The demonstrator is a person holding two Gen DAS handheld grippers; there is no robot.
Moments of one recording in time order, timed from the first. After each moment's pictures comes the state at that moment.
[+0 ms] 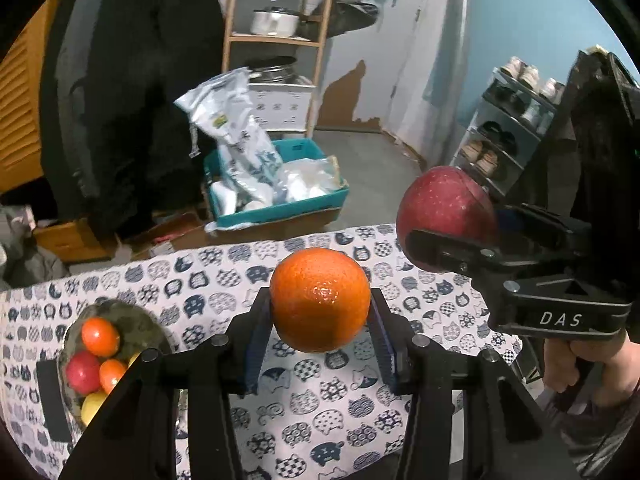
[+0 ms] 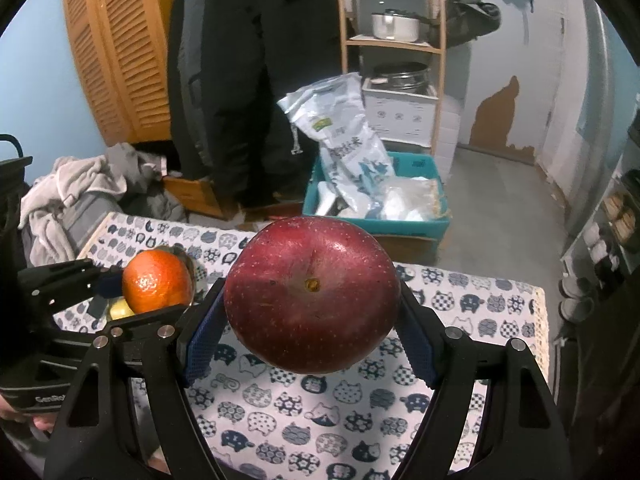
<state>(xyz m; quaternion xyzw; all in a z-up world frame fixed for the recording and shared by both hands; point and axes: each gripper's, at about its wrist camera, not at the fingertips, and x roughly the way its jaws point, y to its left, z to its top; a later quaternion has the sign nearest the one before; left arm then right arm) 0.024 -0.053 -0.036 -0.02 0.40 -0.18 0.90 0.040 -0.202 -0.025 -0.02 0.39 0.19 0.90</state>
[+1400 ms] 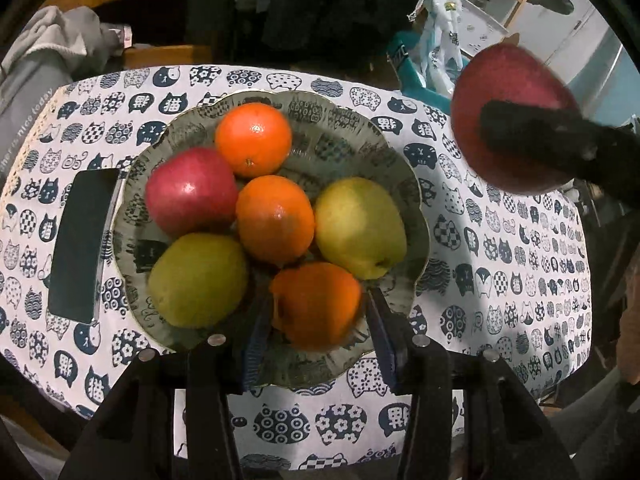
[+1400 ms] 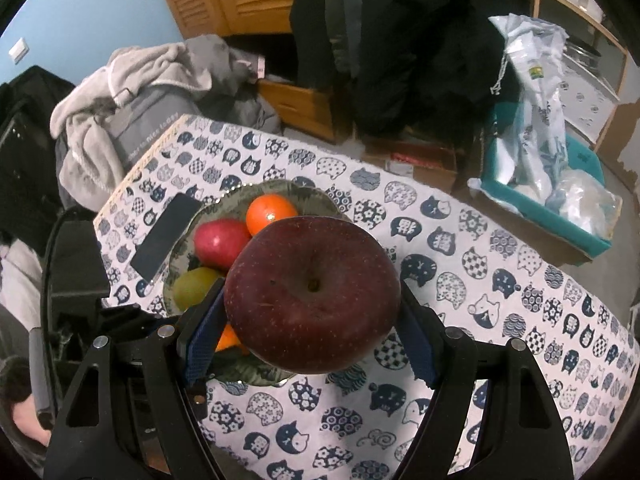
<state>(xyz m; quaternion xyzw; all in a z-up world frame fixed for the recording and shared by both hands) 0.012 0.148 -0.208 -0.13 0.55 -0.01 0.82 0.085 0.038 -0.134 -0.09 0.50 0.33 0.80</state>
